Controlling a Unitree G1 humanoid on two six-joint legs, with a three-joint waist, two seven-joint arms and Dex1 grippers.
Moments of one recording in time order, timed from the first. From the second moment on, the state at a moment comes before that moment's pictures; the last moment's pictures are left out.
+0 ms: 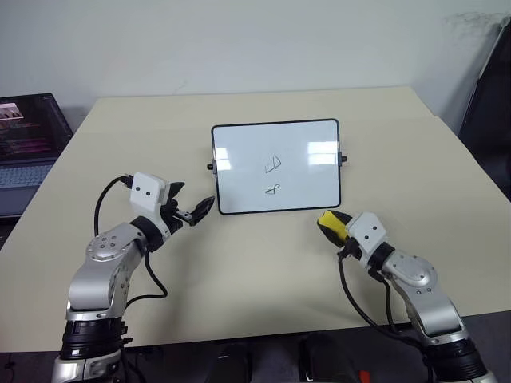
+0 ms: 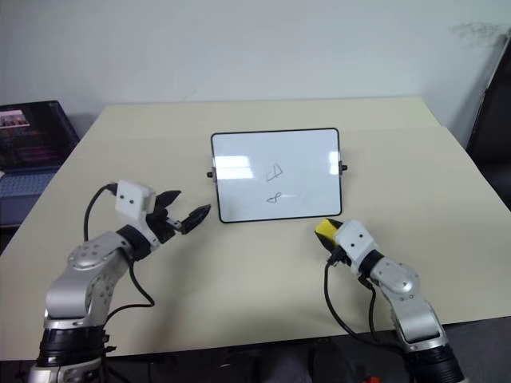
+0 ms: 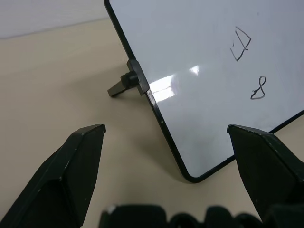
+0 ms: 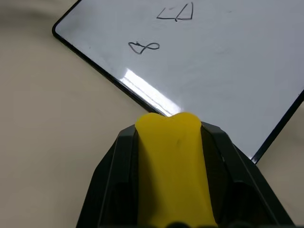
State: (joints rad) left arm -0.23 0.53 0.20 -0.16 -0.35 0.45 -0.56; right arm -0.10 -0.40 0.11 -0.18 -0.02 0.04 0.54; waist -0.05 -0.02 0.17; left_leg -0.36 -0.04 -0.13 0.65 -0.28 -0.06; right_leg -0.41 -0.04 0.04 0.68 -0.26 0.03
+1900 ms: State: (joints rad) left arm -0.24 0.64 0.23 -0.16 -0.39 0.45 -0.67; right arm -1.06 -0.03 0.14 1.14 -0.19 -0.34 0.10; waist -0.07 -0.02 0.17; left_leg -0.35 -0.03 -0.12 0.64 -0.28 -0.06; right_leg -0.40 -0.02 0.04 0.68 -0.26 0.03
